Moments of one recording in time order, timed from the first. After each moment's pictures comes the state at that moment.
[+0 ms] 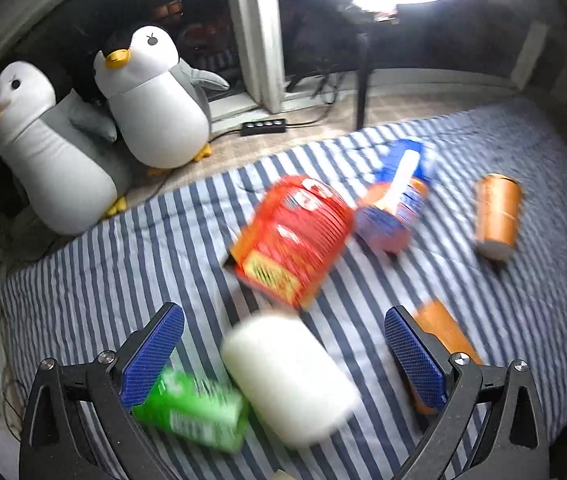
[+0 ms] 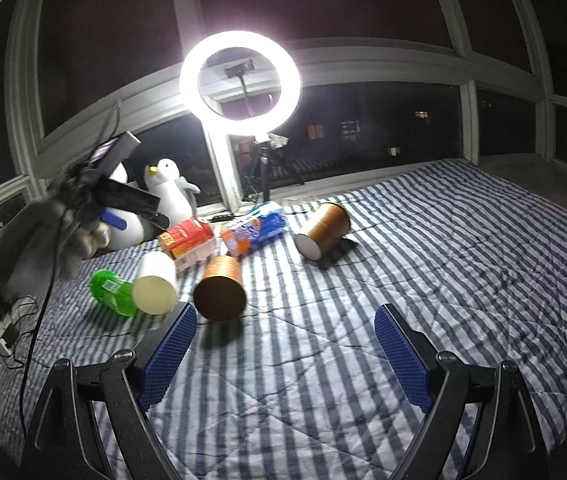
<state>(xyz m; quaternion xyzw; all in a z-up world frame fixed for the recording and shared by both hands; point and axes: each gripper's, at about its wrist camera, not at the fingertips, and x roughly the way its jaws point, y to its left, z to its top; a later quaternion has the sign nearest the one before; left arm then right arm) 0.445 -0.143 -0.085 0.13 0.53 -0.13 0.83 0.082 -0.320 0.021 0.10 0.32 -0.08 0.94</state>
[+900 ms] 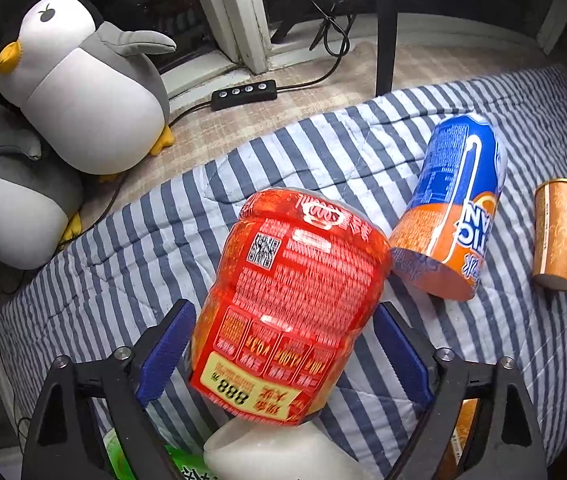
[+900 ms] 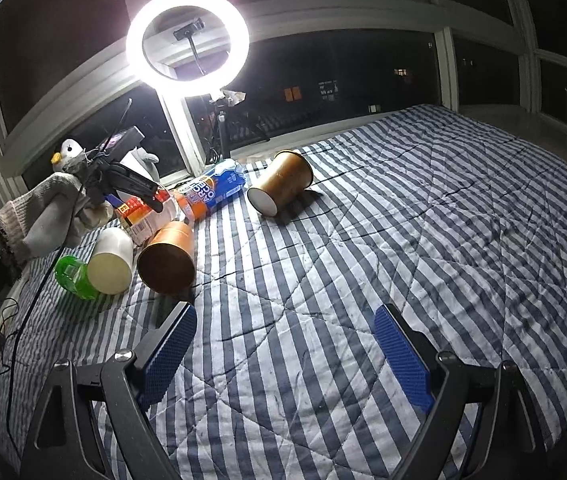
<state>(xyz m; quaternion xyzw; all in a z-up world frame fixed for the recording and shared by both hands) 0.533 -0.180 -0.159 0.16 0.59 -0.13 0.78 0.097 -0.359 -0.017 0.14 0.38 -0.10 0.91</state>
